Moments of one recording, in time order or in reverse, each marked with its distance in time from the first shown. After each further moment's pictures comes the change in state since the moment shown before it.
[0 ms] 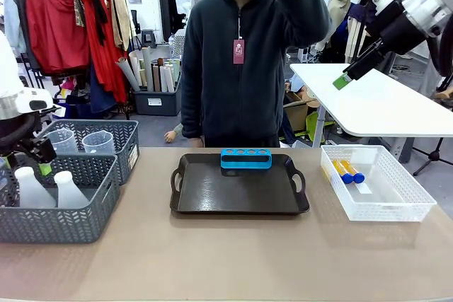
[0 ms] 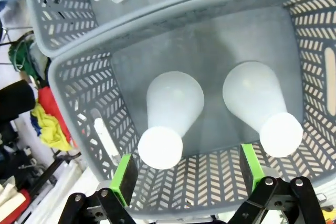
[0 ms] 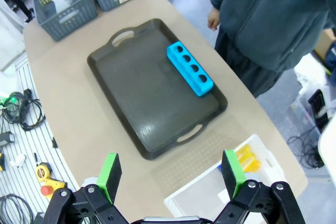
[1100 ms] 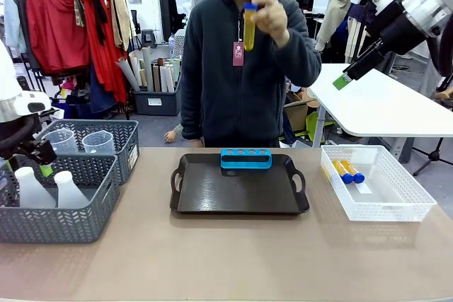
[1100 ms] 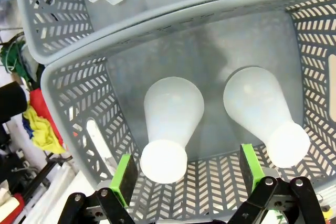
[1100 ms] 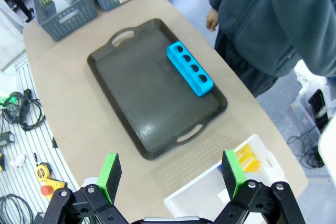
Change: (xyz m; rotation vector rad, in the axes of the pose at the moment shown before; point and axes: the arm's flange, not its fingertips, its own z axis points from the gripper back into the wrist) left arm 0.005 0.010 -0.013 -0.041 0.006 0.007; right arm 0.000 0.000 0.000 0.000 0.000 0.000
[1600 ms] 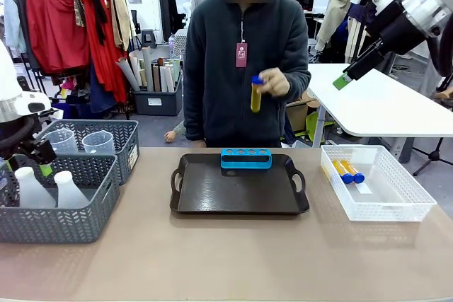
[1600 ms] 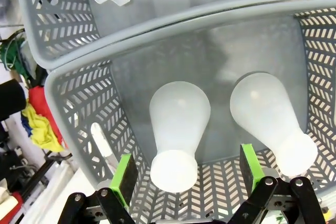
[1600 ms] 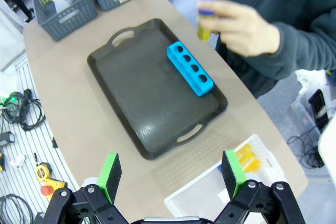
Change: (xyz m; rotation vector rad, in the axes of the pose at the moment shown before) left arm 0.007 0.008 -0.005 -0.003 0.008 0.015; right arm 0.000 0.000 0.000 0.000 0.000 0.000
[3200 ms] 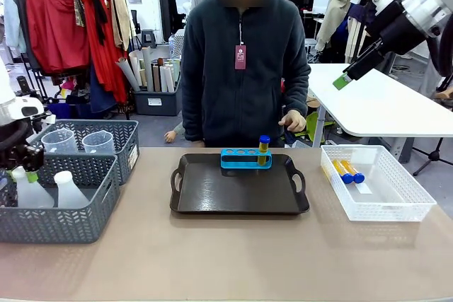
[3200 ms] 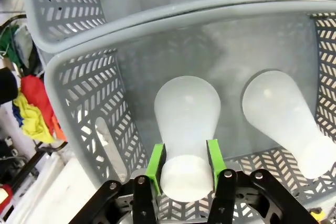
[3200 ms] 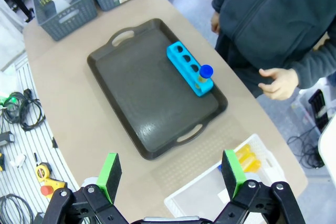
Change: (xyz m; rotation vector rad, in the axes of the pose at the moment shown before) left arm -0.004 0.021 -0.013 -0.023 0.031 0.055; right arm 0.000 0.000 0.000 0.000 0.000 0.000
